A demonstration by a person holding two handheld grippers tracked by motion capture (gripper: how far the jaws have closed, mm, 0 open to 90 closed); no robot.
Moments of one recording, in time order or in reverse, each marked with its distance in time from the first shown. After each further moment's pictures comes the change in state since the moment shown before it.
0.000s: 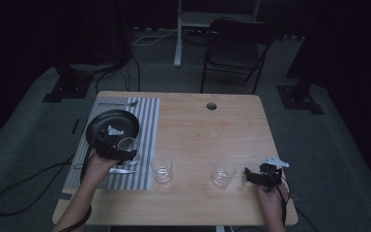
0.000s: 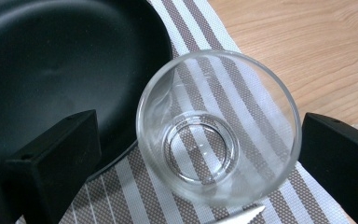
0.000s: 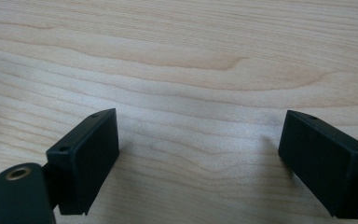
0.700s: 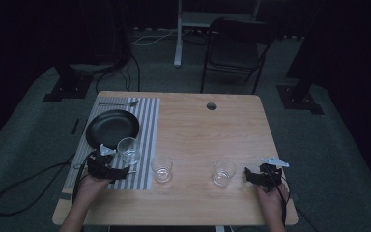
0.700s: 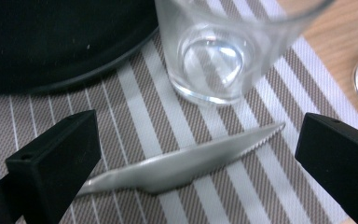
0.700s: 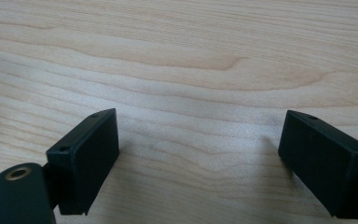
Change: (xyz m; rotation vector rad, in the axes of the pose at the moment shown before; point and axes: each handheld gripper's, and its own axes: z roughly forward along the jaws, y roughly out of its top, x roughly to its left) left arm 0.000 -0.062 -0.006 0.045 0.037 -0.018; right arm 0.000 0.000 0.000 0.000 0.000 0.000
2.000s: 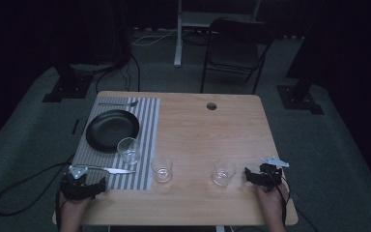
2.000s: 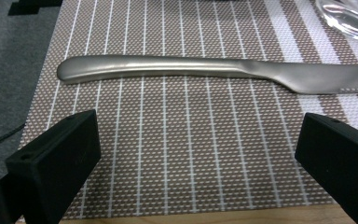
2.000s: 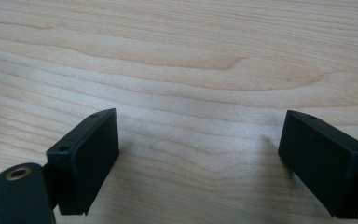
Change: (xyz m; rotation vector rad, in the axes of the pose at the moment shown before) left arm 0.035 -0.082 -0.013 -0.101 0.232 -0.230; right arm 0.000 0.000 0.000 0.001 0.000 0.002
